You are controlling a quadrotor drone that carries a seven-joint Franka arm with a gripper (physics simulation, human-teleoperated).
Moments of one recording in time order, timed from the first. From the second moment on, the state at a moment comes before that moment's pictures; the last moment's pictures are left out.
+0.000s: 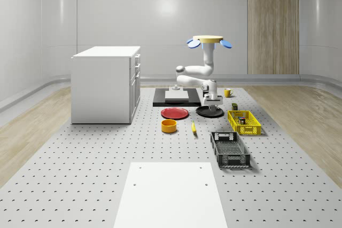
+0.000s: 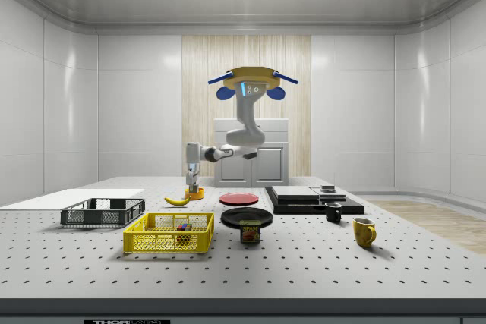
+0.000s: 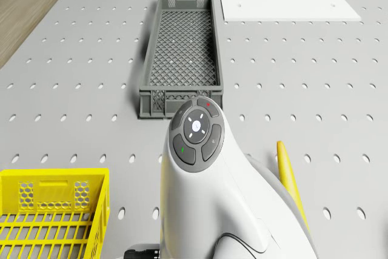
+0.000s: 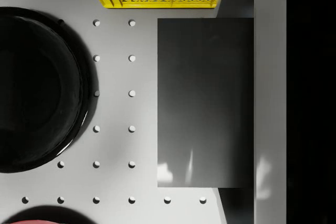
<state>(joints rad) -1.24 -1.47 1.20 -2.76 -1.95 1.61 1.67</state>
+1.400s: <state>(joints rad) -1.24 -1.48 1.21 -2.76 -1.94 1.62 1.67</state>
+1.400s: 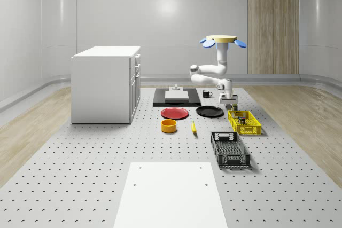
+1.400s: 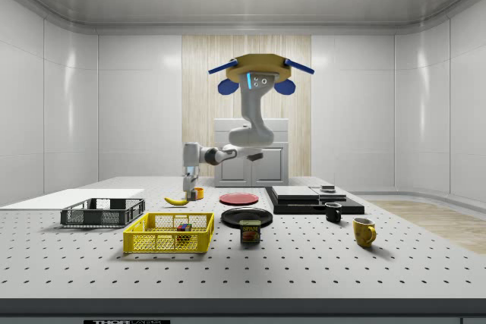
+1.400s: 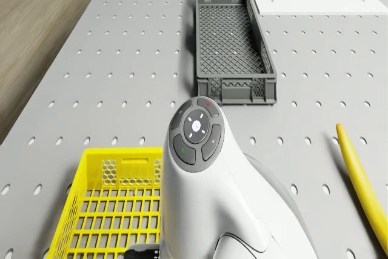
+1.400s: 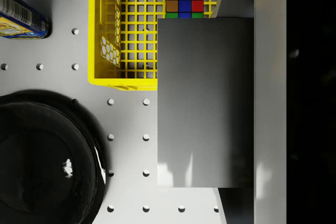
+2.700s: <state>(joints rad) -1.25 -1.49 1.18 -2.75 -1.97 1.64 1.68</state>
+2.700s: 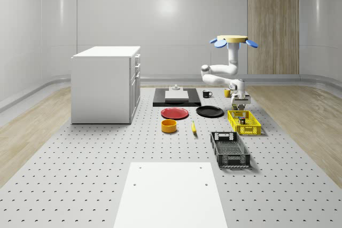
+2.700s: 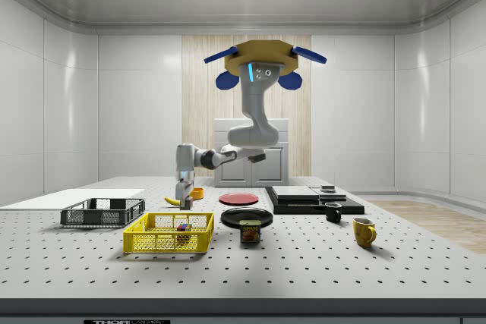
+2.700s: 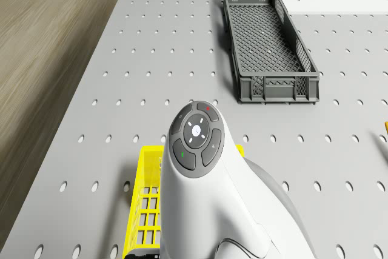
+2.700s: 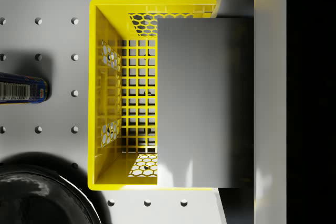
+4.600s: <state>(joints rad) -1.27 -1.43 1.01 -2.66 -2.14 1.69 1.66</state>
